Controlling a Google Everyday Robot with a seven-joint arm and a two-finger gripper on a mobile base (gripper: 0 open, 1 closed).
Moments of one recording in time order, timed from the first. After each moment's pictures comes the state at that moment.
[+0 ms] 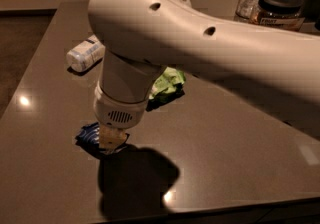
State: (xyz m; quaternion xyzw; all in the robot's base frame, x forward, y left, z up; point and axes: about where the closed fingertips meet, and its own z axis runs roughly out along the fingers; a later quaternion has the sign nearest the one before) arm 0.377 0.093 0.857 -0.71 0.68 0.14 0.11
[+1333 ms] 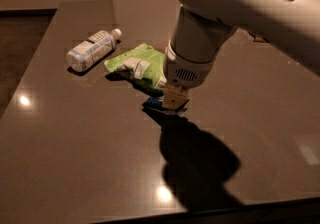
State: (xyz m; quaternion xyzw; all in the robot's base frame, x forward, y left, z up) arm 0.456 -0.038 0.884 -0.62 0.78 0.04 0.12
